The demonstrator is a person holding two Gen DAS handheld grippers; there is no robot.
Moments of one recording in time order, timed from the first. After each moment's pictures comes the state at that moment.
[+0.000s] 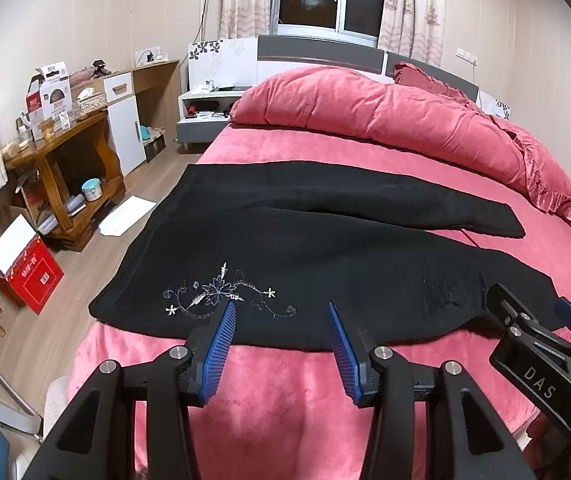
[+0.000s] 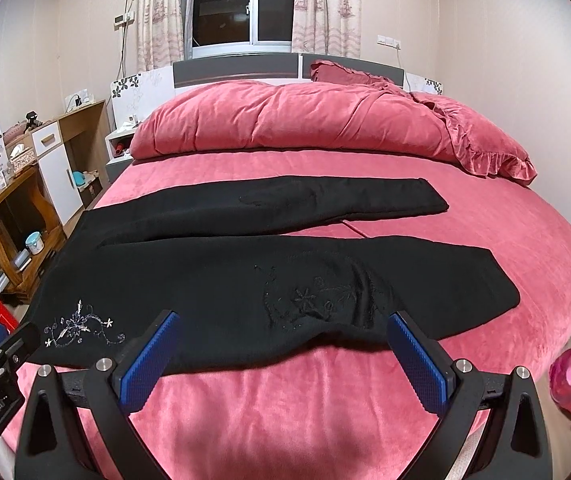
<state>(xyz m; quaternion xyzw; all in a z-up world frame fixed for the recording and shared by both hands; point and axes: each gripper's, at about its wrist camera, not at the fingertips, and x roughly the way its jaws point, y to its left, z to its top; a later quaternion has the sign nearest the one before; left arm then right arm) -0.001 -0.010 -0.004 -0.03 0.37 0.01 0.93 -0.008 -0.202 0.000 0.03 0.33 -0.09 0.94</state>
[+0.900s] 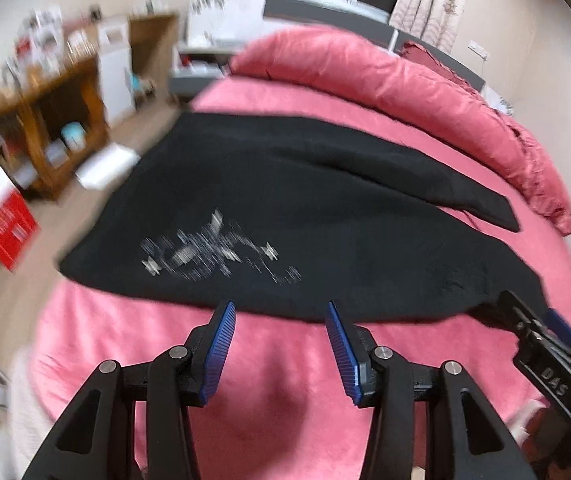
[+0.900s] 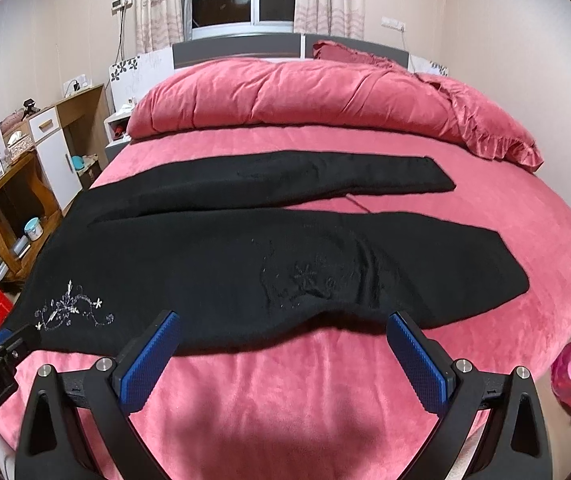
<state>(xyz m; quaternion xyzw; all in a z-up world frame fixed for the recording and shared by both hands) 0.025 0.024 -0.049 -0.11 0.45 -0.04 0.88 0.003 -0.212 -0.031 0.03 0.37 -0.08 0.93</state>
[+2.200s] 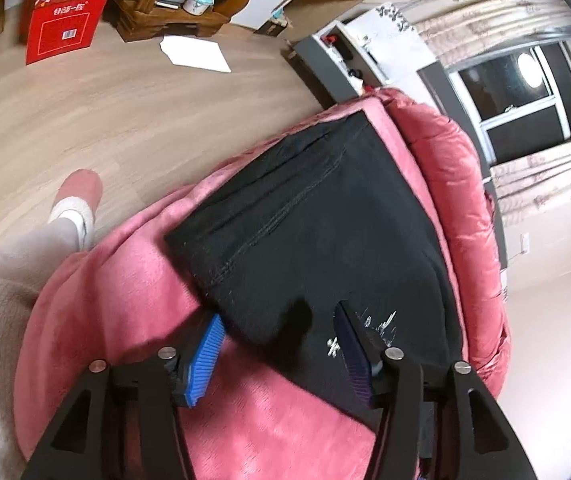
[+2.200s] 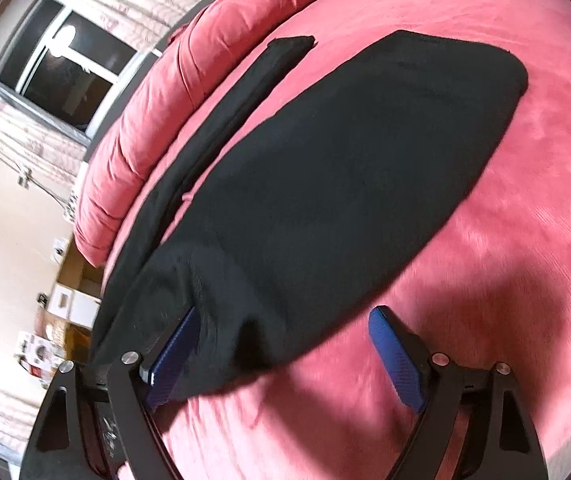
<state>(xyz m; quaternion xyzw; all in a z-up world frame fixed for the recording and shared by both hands) 0.062 0.232 -0.154 -0.46 0.40 0.05 0.79 0.018 -0.465 -0.144 0.44 0.34 -0.08 0.83</state>
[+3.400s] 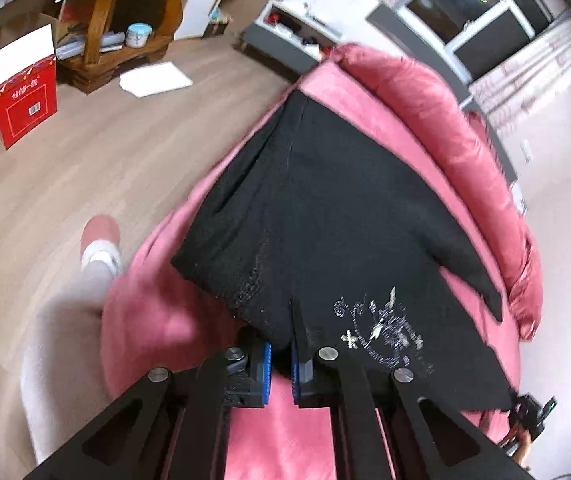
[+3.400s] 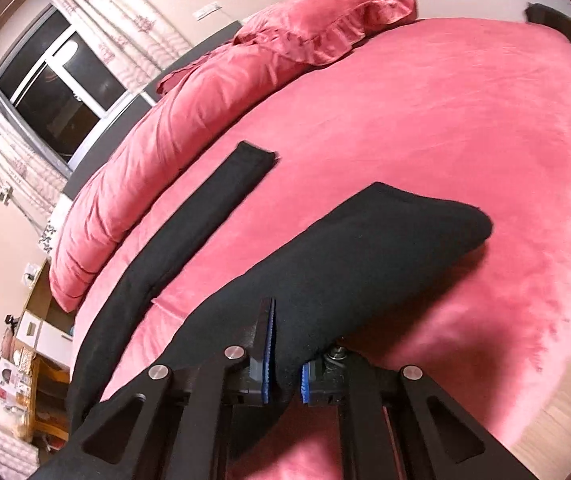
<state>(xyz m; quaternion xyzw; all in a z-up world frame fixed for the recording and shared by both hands) 0.012 0.215 -0.097 -0.30 0.47 0.01 0.83 -0.029 -0.540 -0.077 0.36 0.31 -0.18 0.86</state>
